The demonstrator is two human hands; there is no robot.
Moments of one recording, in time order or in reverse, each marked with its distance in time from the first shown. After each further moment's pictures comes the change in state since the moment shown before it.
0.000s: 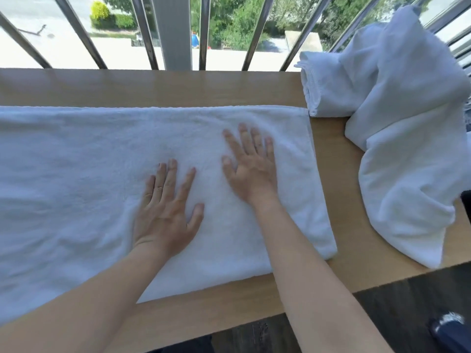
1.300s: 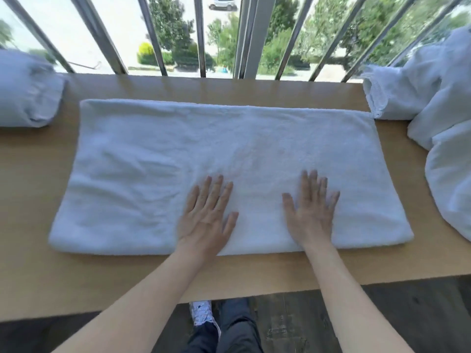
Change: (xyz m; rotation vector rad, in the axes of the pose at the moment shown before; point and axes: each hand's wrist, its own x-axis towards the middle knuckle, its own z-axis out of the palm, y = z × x) left_hand -0.105 -0.102 -0.017 0.049 -0.051 0.010; right_hand -0.147 -0.088 0.028 -0.011 -0.024 0.274
